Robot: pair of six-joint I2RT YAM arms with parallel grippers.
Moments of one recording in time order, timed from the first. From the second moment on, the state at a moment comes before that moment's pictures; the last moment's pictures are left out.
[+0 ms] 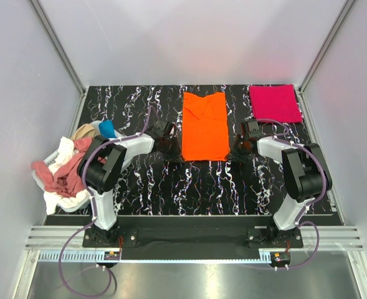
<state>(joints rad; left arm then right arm) -0.51 1.91 1.15 -0.28 0.30 -0.71 0.24 1.74 0.94 -0.25 -0.19 0.74</state>
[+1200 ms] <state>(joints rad) -0.68 1.54 0.94 -0.40 0.16 -0.70 0.24 1.25 0.63 -0.42 -0.25 0.69</state>
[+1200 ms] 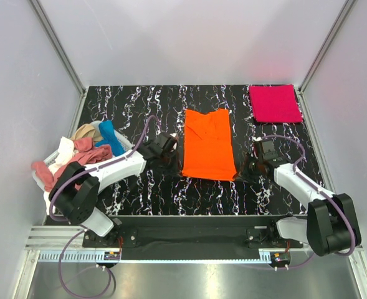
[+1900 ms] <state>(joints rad) -0.56 1.63 1.43 -0.61 0.10 -0.63 0.23 1.38 1.15 -0.61 -0.19 0.55</state>
